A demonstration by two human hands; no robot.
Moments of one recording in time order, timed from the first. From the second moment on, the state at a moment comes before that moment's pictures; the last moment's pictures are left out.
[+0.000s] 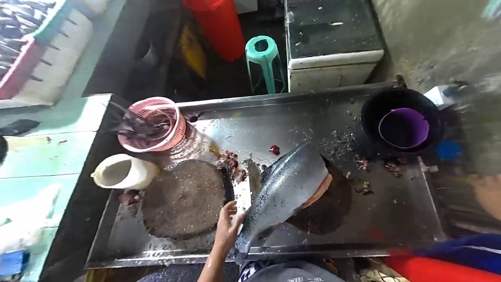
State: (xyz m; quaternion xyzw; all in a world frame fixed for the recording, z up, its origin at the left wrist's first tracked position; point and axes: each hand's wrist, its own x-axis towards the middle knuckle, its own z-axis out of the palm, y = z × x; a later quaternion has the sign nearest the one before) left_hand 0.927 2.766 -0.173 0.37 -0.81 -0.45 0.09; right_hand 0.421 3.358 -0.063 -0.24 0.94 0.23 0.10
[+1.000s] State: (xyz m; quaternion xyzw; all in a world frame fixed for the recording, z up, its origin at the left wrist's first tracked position) left_hand 0.968 2.780 -0.167 0.37 -0.86 -0.28 -0.23; right_hand 0.647 3.046 -0.161 0.07 0.87 -0.44 0.20
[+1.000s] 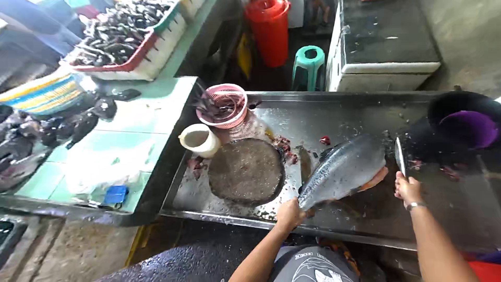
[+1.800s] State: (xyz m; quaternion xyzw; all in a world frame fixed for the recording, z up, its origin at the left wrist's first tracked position) left_hand 0.967 2.794 -0.184 0.42 -0.86 -0.21 -0.18; right_hand 0.586 3.107 -0.224 -0.01 0.92 -0.38 0.07
